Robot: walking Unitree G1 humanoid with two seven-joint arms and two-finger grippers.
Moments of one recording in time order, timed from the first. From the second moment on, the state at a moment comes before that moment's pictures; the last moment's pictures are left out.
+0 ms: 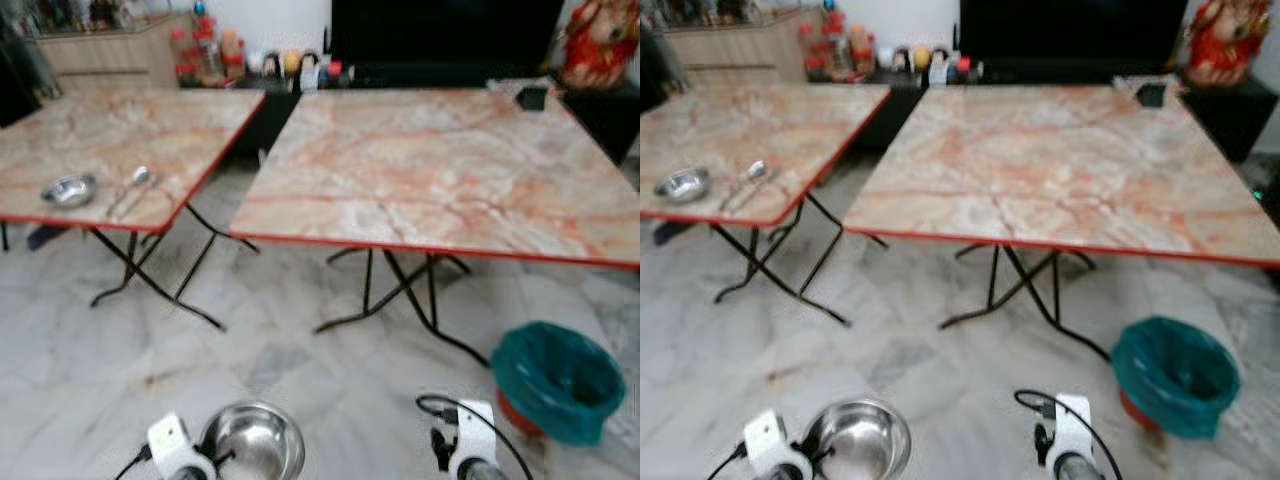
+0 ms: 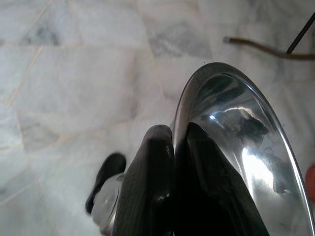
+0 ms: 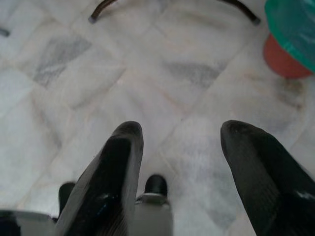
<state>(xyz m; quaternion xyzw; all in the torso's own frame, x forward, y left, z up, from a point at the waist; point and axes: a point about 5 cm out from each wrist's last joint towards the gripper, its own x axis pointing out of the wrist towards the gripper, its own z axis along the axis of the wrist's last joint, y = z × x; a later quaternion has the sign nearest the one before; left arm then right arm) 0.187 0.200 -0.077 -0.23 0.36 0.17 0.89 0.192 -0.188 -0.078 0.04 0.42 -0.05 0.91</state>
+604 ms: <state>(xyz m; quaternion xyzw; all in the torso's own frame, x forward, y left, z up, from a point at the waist) 0.181 0.210 -0.079 -0.21 0.36 0.17 0.89 0.202 -0.178 -0.074 0.06 0.41 -0.04 0.91</state>
